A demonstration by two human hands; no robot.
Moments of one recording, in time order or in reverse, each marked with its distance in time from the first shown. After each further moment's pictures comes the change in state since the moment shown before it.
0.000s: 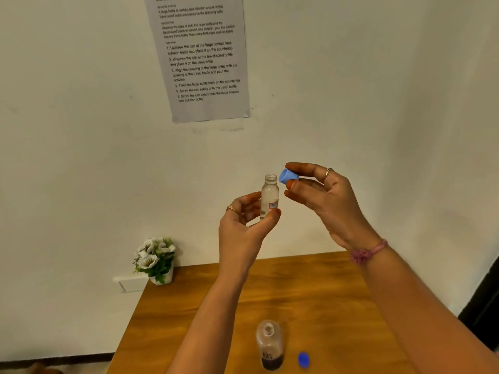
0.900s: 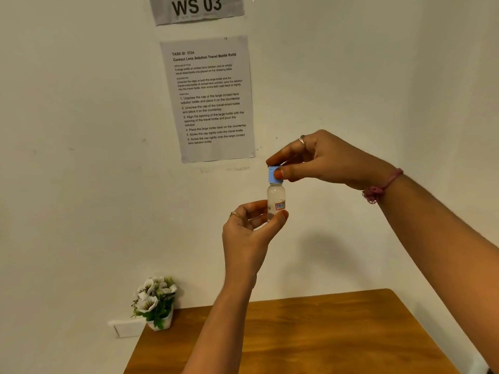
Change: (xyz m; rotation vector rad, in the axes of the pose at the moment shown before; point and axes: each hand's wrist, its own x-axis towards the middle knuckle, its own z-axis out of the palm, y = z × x) left_hand 0.041 0.038 0.011 -0.076 0.031 0.092; right_hand 0.095 -0.101 0.001 -0.574 -0.477 -0.178
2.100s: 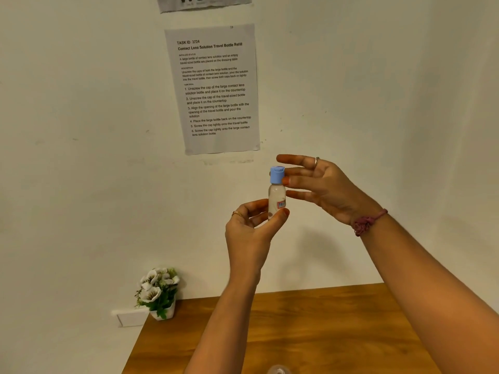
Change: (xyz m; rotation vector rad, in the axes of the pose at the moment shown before) left_hand -0.002 -0.010 -0.005 -0.017 0.052 -0.059; right_hand -0.012 0.054 0.048 0.561 0.107 0.074
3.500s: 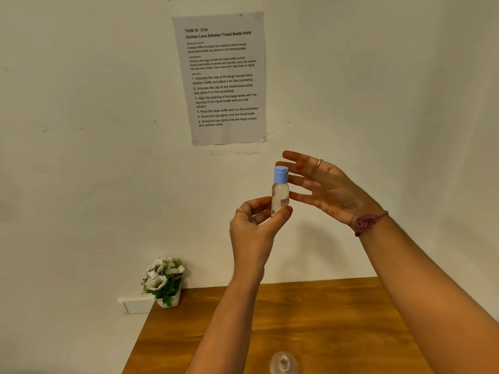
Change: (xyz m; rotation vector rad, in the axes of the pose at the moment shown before) left_hand -0.005 -0.008 -0.010 -0.009 -0.001 -0.021; right_hand -0.005 0.013 0.010 0.209 -0.002 0.069
